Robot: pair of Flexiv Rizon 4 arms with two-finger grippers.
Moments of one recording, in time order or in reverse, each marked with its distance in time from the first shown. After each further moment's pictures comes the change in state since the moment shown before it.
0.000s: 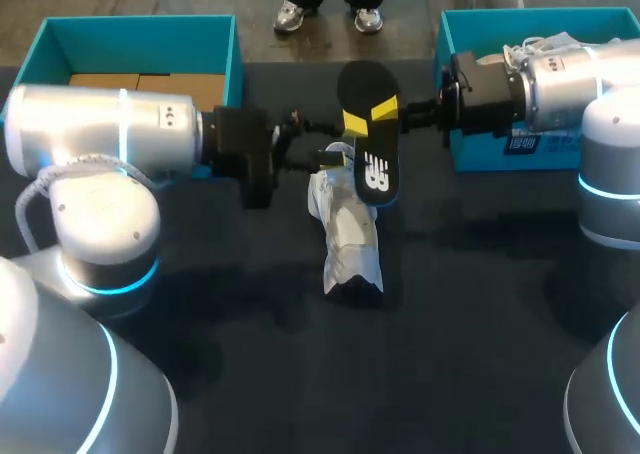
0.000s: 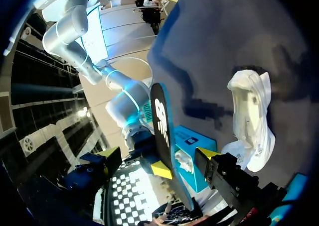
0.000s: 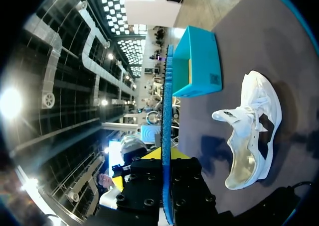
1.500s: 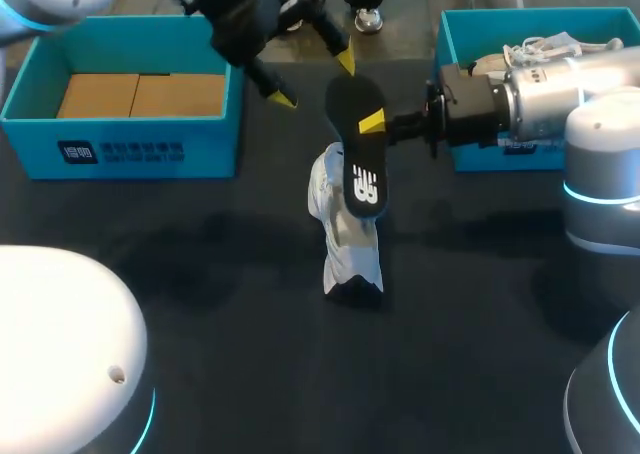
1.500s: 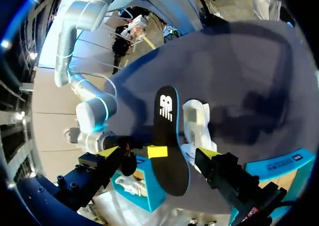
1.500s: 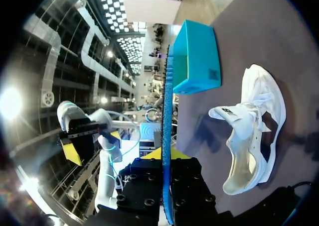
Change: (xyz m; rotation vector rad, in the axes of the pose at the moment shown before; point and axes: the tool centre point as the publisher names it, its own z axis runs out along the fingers) left arm -0.033 0.056 -0.039 0.374 0.648 -0.194; right arm -0.014 -0.004 0.020 0.025 -0.003 -0.003
